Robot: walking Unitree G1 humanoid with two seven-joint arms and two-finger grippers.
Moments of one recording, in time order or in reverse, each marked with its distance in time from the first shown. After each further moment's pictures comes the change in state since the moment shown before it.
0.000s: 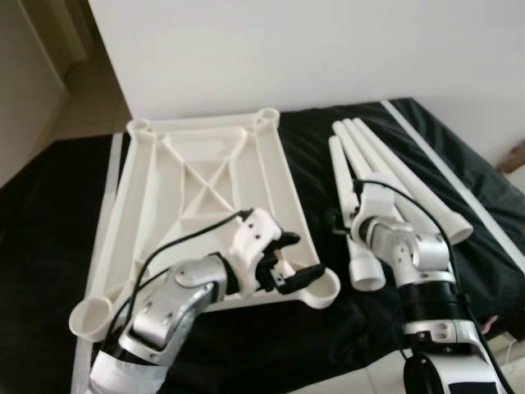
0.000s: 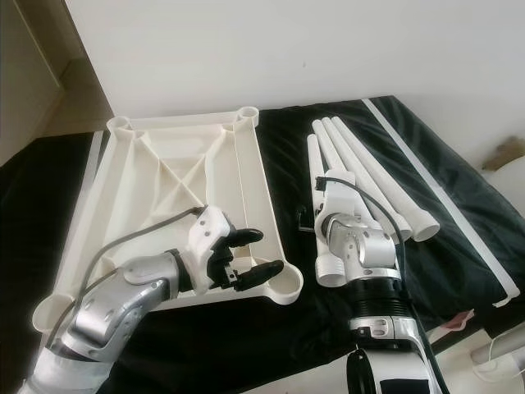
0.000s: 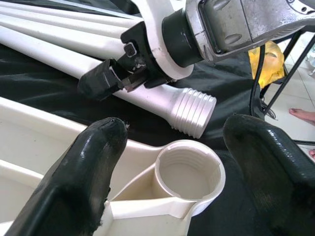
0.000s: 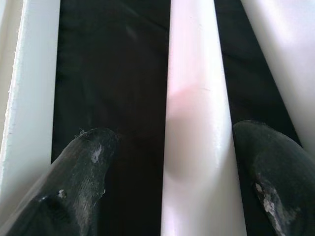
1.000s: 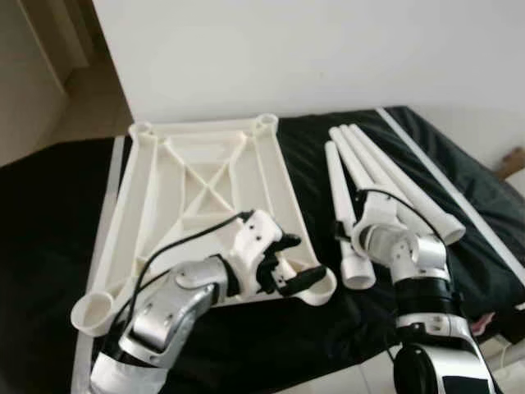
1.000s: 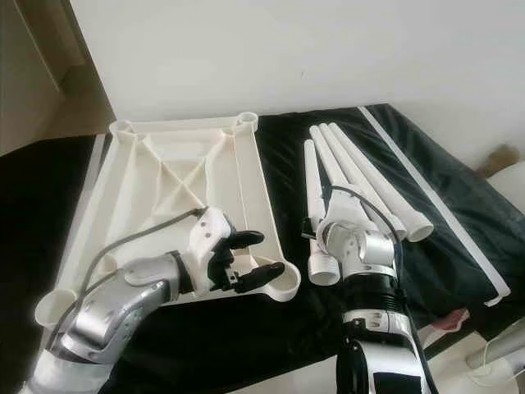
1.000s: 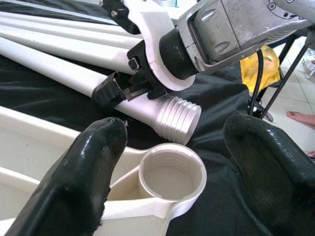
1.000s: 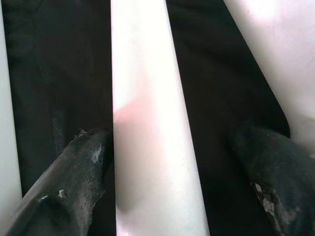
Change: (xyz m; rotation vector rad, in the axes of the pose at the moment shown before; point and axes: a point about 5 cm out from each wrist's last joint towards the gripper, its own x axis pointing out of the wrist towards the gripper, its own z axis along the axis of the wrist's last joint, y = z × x) left arm 0.000 -0.002 0.001 -0.007 -0.002 -0.005; right arm 0.008 -0.011 -0.017 0.131 0.167 -0.125
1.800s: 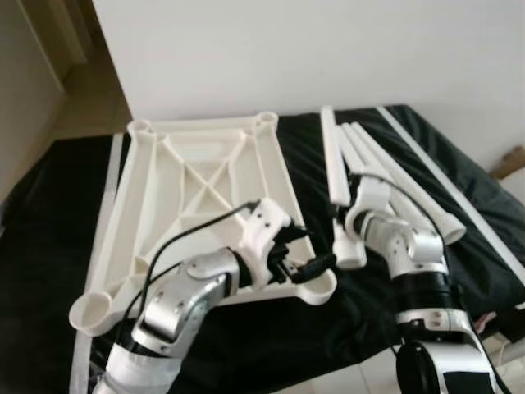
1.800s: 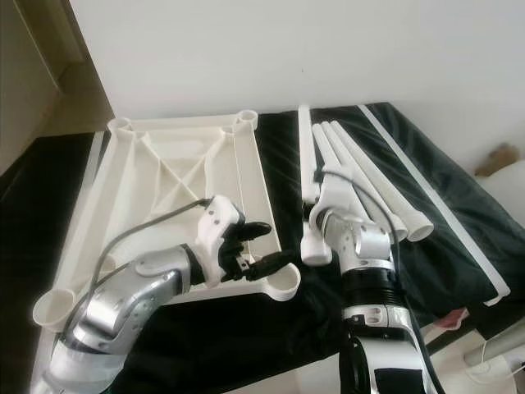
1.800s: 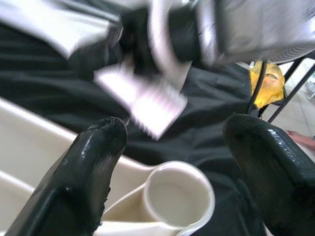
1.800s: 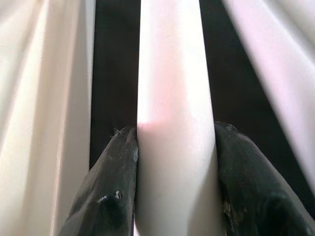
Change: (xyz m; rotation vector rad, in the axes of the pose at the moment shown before) left arm 0.016 0.011 0.008 -0.127 -0.029 0.092; right arm -0.018 0.010 0.046 -0.010 -0.348 0.205
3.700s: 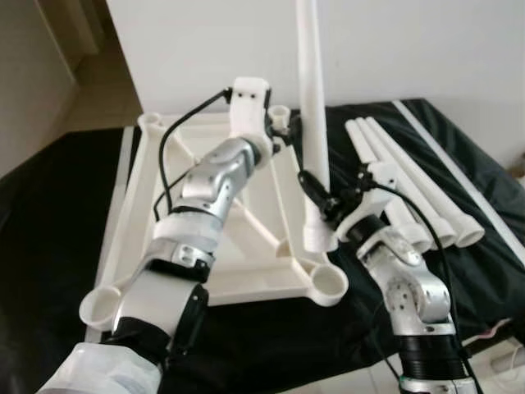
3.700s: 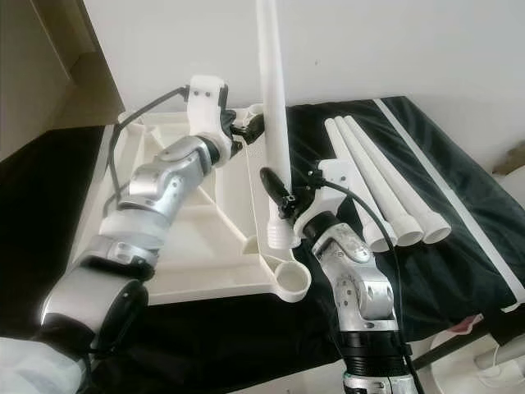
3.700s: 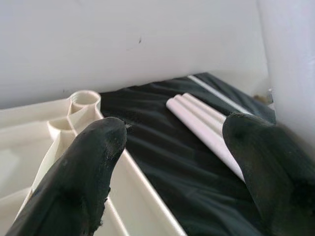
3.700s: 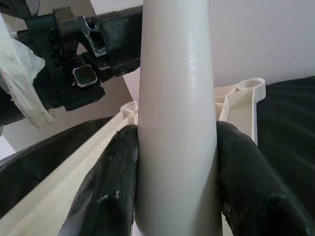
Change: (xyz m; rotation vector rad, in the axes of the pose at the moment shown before) left arm 0.054 0.091 0.111 -0.009 -0.246 0.479; right arm -0.059 0.053 -0.009 0.023 -0.400 0.554
